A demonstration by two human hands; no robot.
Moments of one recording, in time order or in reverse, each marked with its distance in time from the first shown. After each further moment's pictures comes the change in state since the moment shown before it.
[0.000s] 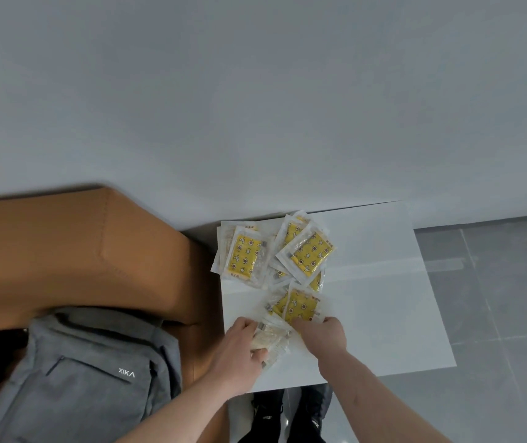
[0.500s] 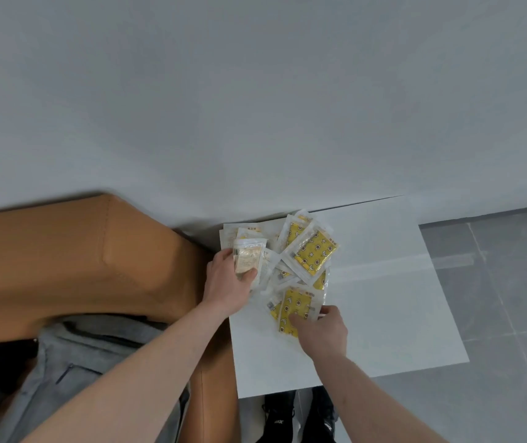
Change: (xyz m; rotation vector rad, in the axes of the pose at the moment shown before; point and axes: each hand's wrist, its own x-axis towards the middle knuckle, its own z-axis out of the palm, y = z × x) left_hand 0.081 0.029 -0.091 -0.024 0.300 -0.077; right_hand -0.013 -0.002 0.015 -0.070 0.078 -0.166
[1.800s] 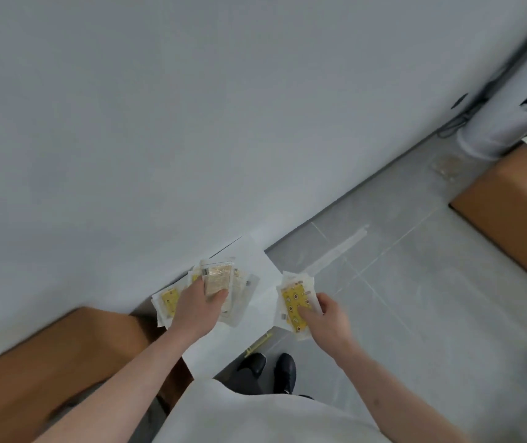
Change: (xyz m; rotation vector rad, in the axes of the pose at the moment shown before) left_hand -0.252 0.273 -0.147 -0.079 -0.246 0.345; right_hand -0.297 -0.004 -0.333 0.318 0.183 -0.200
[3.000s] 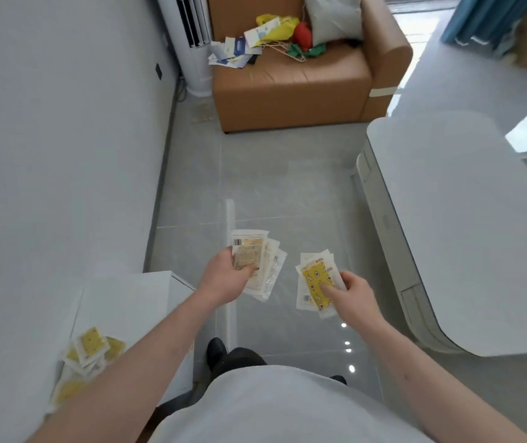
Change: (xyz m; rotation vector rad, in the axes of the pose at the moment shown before) left_hand -0.295 0.089 0.241 0.480 -0.773 0.611; right_hand -0.361 0.330 -0.073 0.560 0.782 0.259
